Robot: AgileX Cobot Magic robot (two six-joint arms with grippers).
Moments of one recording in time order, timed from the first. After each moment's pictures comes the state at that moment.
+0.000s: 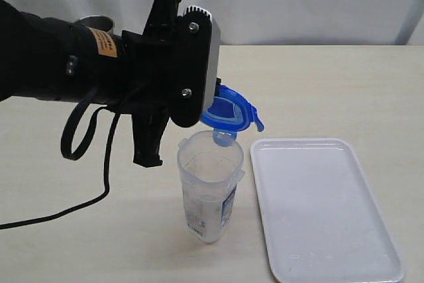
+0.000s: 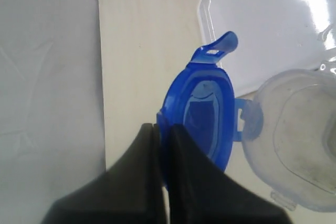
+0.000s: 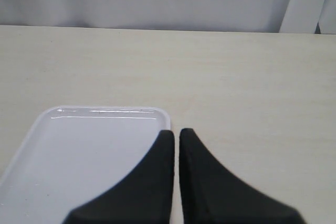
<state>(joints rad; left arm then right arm) -0.80 1.40 -0.98 -0.31 0.29 1.47 0.00 0.00 0.00 -0.03 0.35 -0.01</state>
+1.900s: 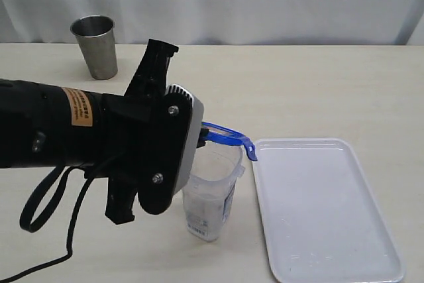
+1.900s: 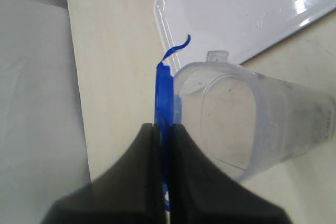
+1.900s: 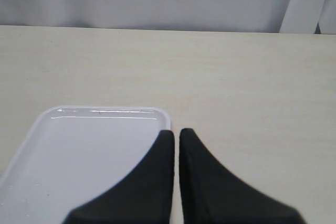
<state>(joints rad) -0.88 1.30 -0.79 -0.24 0.24 1.47 0.00 0.00 0.00 -0.03 0.35 -0.01</state>
